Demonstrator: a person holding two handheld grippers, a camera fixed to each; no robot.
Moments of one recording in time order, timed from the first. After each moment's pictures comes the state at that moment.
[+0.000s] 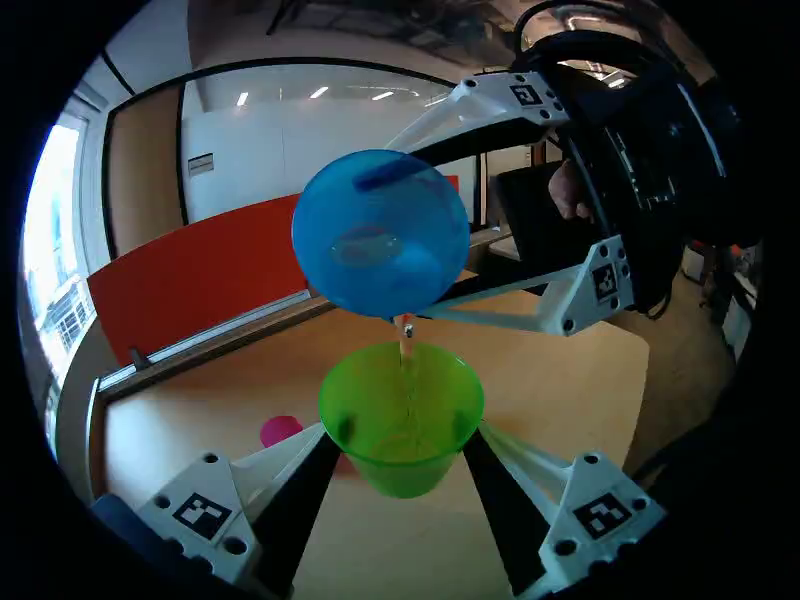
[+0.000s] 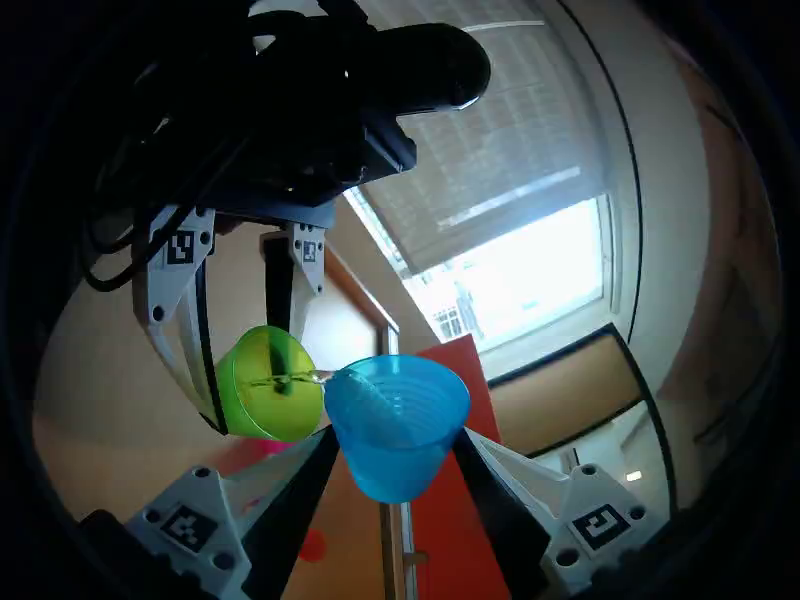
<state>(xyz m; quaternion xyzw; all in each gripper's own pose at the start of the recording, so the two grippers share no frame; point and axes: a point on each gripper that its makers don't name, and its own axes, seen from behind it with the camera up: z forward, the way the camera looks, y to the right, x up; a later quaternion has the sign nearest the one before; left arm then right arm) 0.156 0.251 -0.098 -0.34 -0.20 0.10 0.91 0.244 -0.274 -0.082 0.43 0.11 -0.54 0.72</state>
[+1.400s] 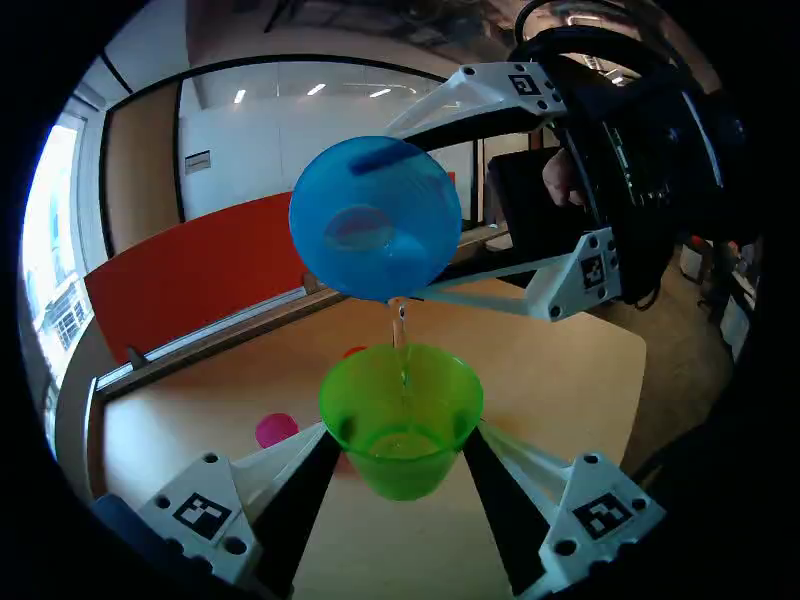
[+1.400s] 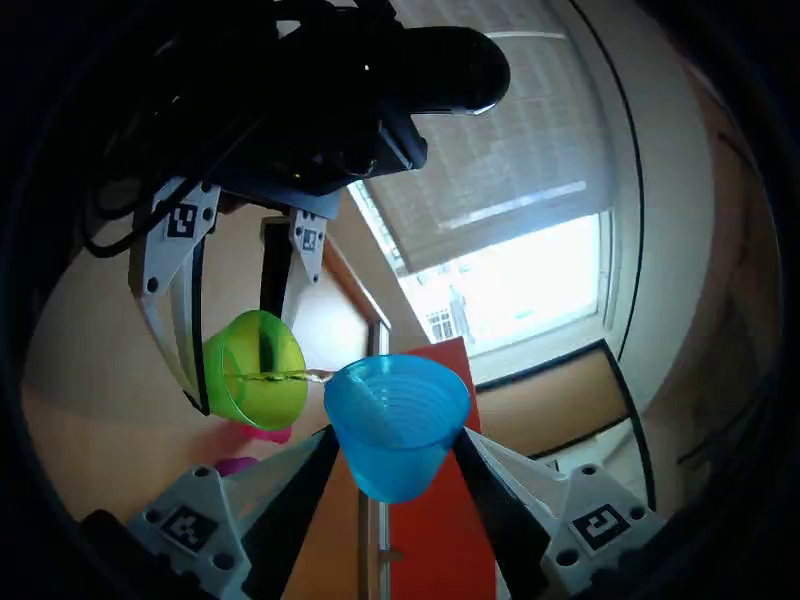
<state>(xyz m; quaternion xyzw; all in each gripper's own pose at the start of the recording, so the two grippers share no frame) 0.153 0.256 -0.101 -0.35 -0.20 0.10 0.91 0.253 -0.264 -0.074 0.41 0.13 -0.57 0.70</state>
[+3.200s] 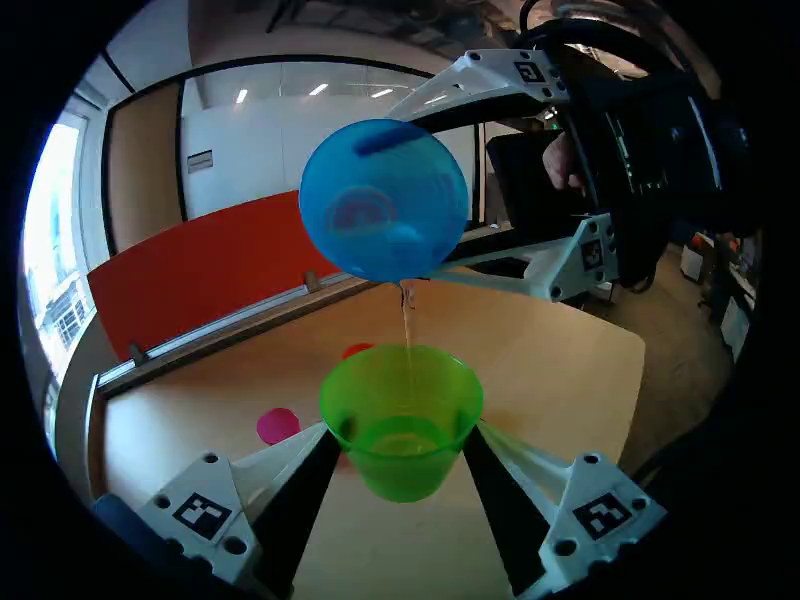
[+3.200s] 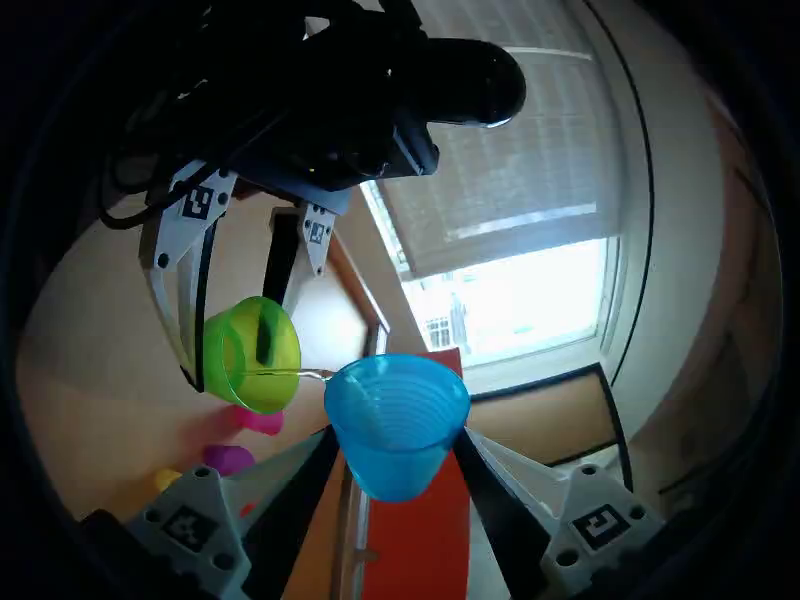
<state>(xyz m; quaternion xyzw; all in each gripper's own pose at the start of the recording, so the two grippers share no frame) 0.153 0.251 -0.110 -0.34 -0.20 0.10 0.91 0.268 -0.260 -0.084 0.40 0.16 -0.61 0.67</state>
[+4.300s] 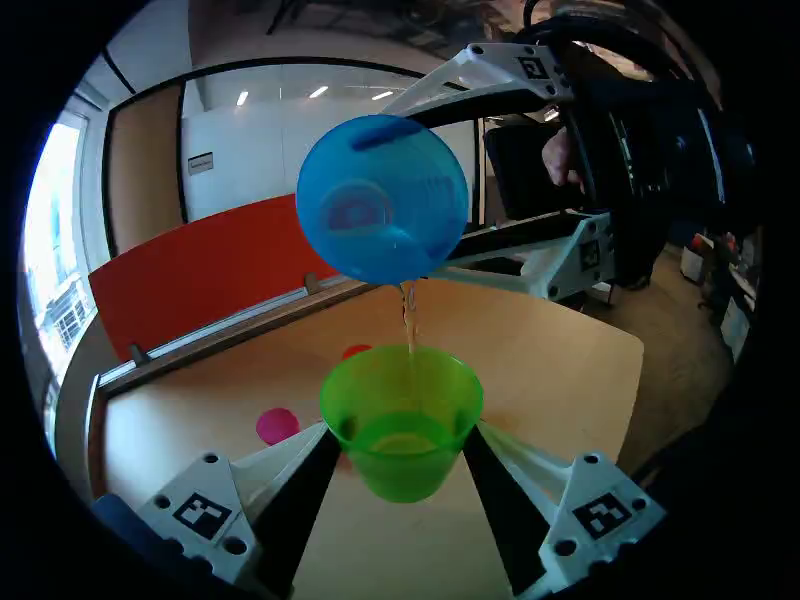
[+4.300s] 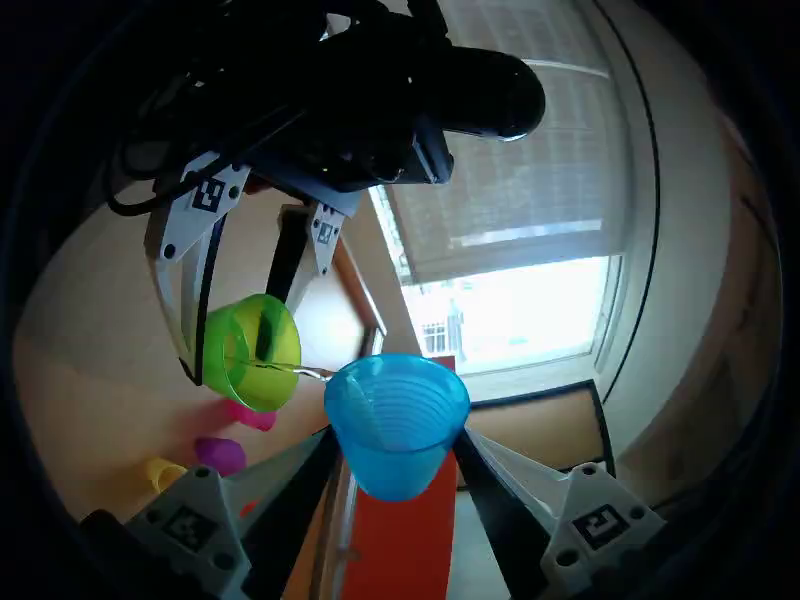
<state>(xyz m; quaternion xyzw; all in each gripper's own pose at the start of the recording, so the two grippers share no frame) 0.156 0.252 -0.116 -0.34 -0.20 0.10 0.91 0.270 -0.264 -0.083 0.40 0.18 -0.63 0.65</state>
